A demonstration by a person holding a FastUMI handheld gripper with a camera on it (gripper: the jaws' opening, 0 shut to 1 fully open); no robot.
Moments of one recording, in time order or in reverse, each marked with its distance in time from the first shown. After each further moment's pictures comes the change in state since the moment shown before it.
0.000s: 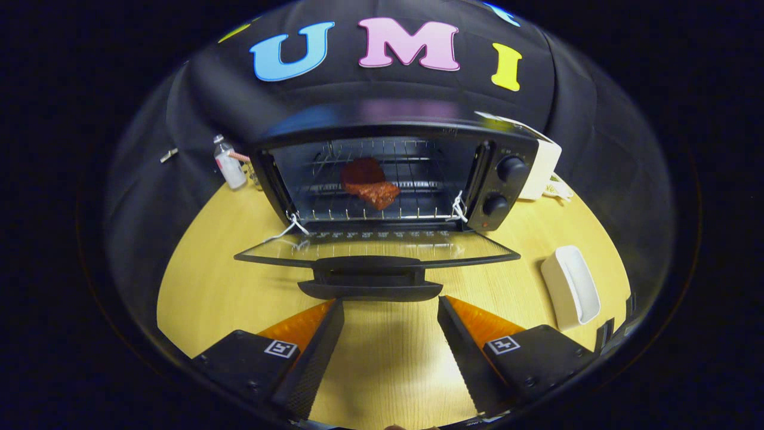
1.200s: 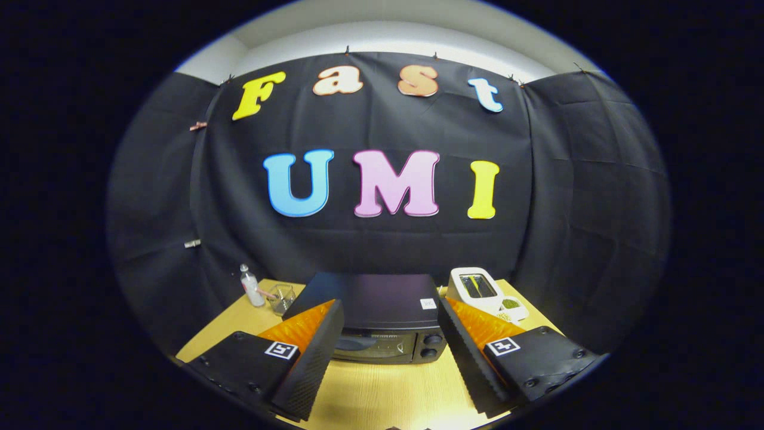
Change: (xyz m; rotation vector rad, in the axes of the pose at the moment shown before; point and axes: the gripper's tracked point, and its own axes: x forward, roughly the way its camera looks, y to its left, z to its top) arm -0.194 -0.064 0.211 0.002 -0.614 0.028
